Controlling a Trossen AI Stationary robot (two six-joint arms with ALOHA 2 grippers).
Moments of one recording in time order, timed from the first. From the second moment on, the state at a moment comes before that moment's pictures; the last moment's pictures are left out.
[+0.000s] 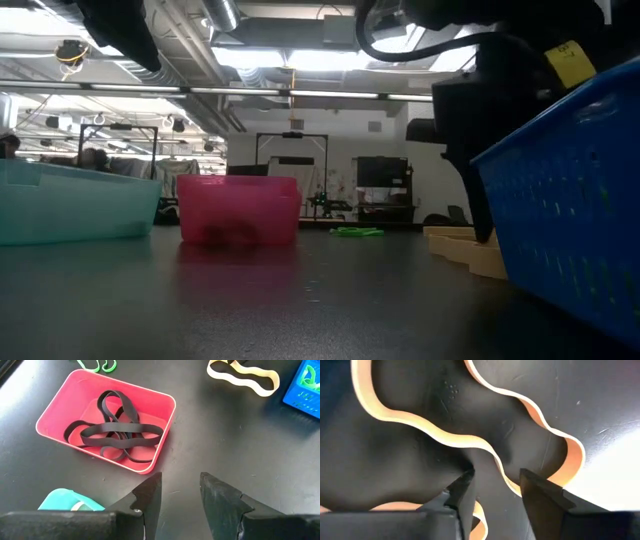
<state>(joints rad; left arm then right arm) -0.53 1.24 1.02 -0.88 -0.53 -0.81 0.44 1.96 1.31 -0.91 0.22 -0.16</state>
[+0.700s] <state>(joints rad) -0.53 1.24 1.02 -0.81 -0.53 -0.81 0.44 1.97 1.35 -0.89 0.22 -0.07</state>
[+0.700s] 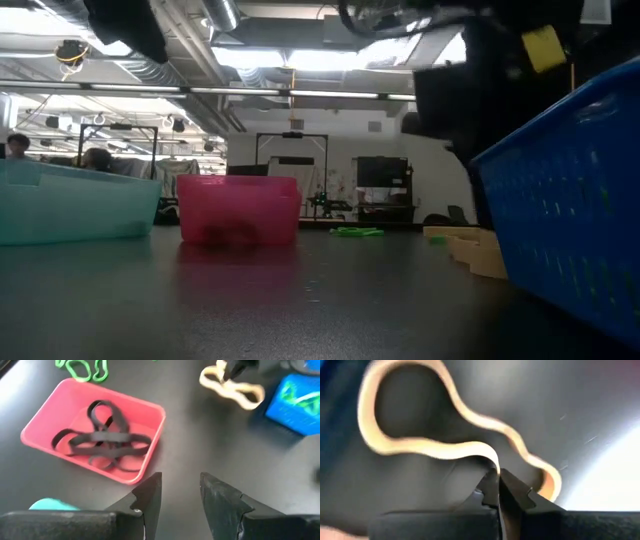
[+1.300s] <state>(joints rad) -0.53 1.24 1.02 -0.53 -0.53 -0.71 0.44 1.97 1.63 -0.88 0.52 -0.18</state>
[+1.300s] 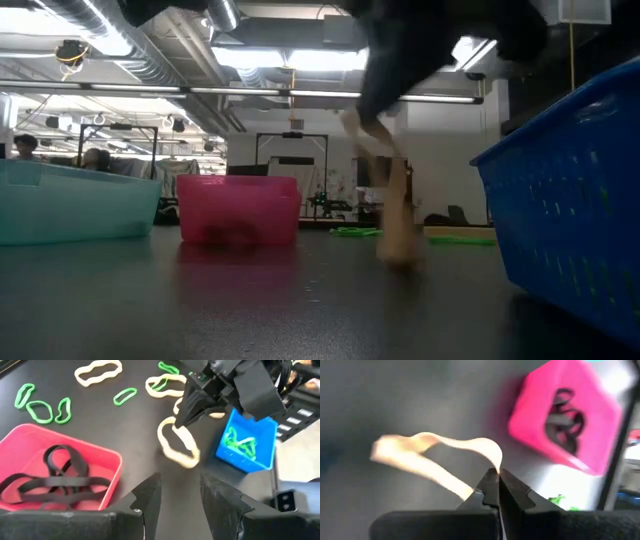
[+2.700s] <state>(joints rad) -0.53 1.32 1.02 -0.31 -0.45 -0.43 0.44 1.97 1.80 -0.38 0.76 -0.69</state>
